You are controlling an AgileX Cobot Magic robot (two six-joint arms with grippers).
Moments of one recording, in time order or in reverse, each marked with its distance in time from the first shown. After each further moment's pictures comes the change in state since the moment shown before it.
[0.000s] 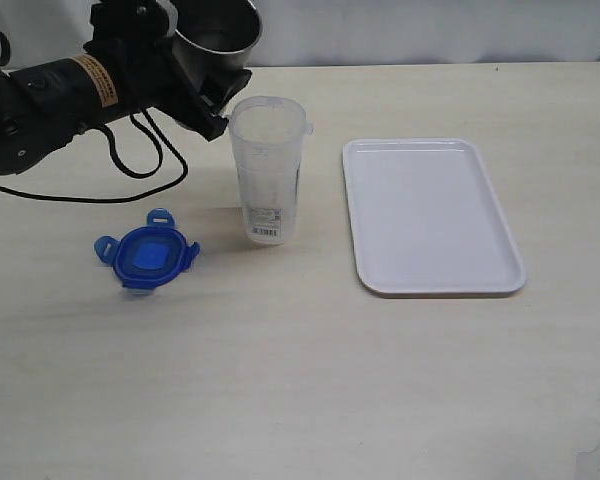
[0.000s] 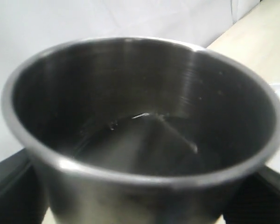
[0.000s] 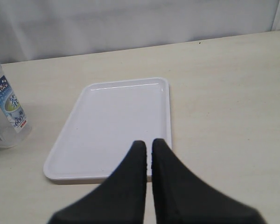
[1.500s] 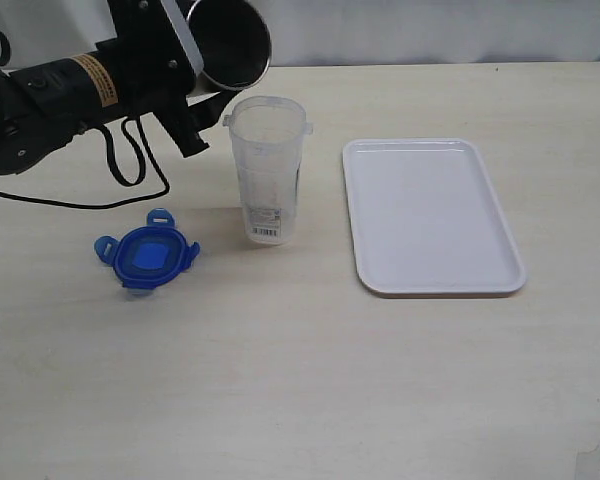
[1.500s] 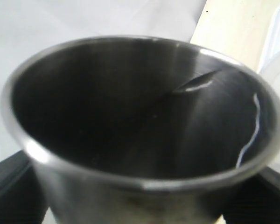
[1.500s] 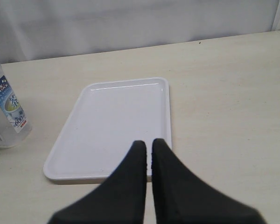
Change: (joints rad) left arm 0.000 0.000 0.000 0.000 0.000 0.546; right arm 0.000 0.000 0.000 0.000 0.000 0.000
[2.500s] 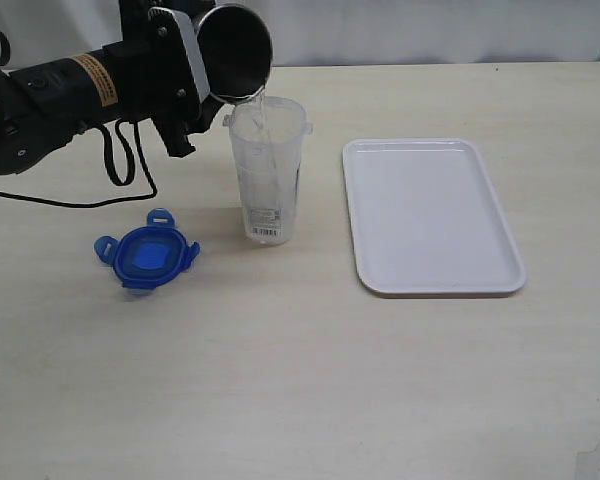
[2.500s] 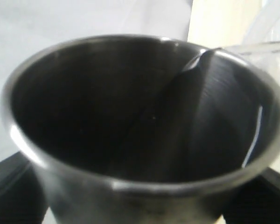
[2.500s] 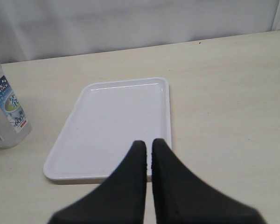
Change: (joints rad) left arm 0.000 0.000 0.000 0.000 0.000 0.273; right arm 0.000 0.000 0.000 0.000 0.000 0.000
